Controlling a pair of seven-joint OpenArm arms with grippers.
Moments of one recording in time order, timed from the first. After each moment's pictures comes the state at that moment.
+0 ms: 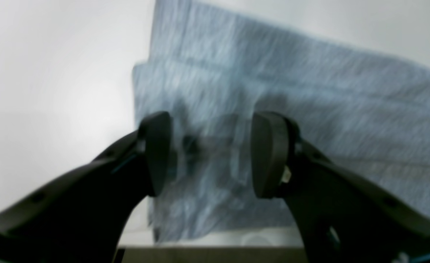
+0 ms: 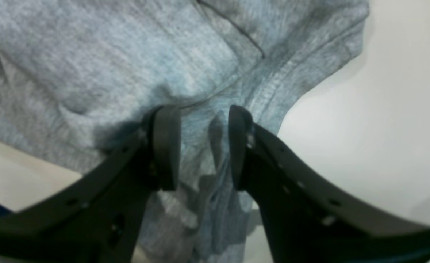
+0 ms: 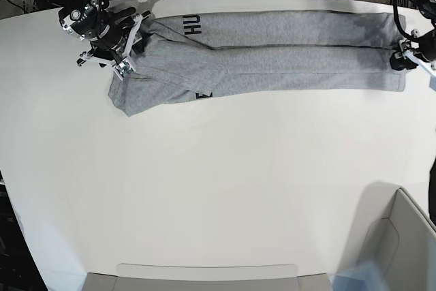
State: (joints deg) left arm 10.0 -28.4 -49.8 79.1 -41.5 -35.2 78.9; right arm -21.9 5.9 12.4 111.4 2.2 41.2 -54.8
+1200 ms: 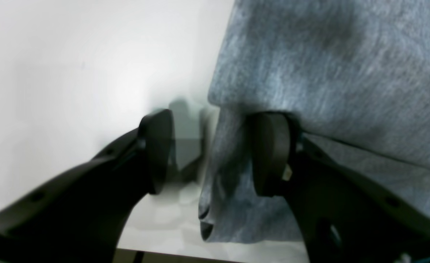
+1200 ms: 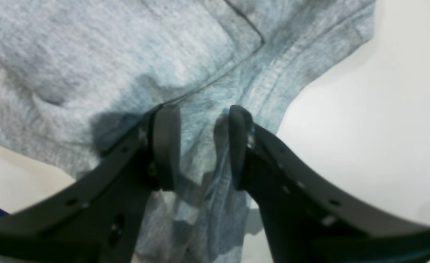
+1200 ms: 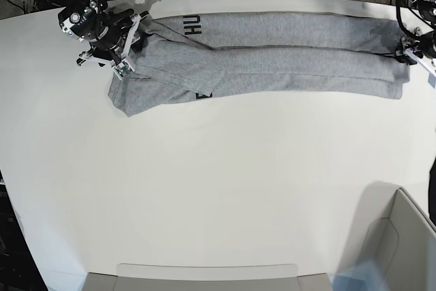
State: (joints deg) left arm 6.1 -30.4 -44.4 65.7 -27.1 -35.2 68.5; right arm -21.1 6.7 12.3 109.5 2.1 41.2 -54.9
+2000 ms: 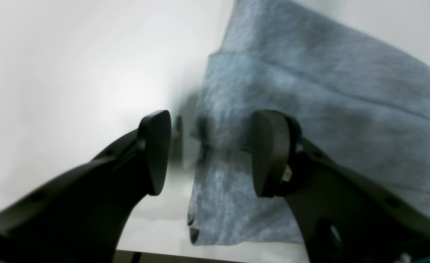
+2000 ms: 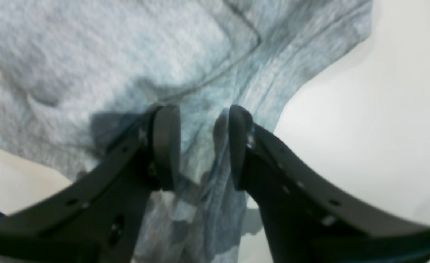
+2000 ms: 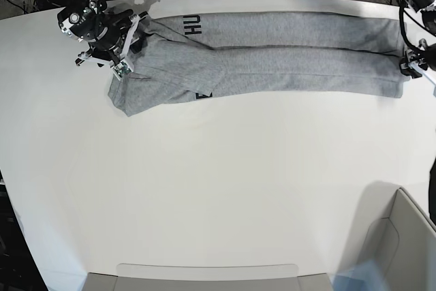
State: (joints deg) left arm 1.4 -31.0 -47.5 67.1 -25.8 -35.2 75.1; right arm -20.9 6.7 12.5 109.5 2.1 41.2 -55.0
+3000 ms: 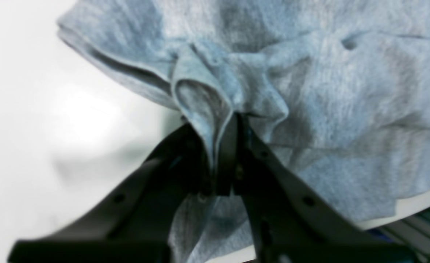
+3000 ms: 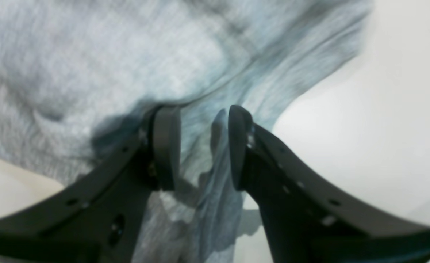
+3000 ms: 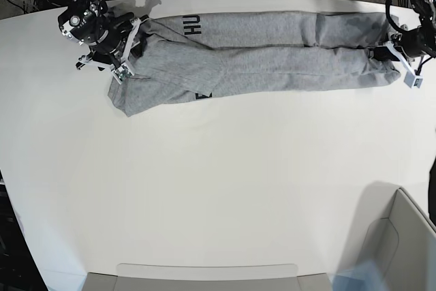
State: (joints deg) left arm 14.1 -32.7 -30.3 69.1 -46.3 -36.1 67.0; right arm -19.7 6.6 12.2 109.5 2.1 41.2 -54.9
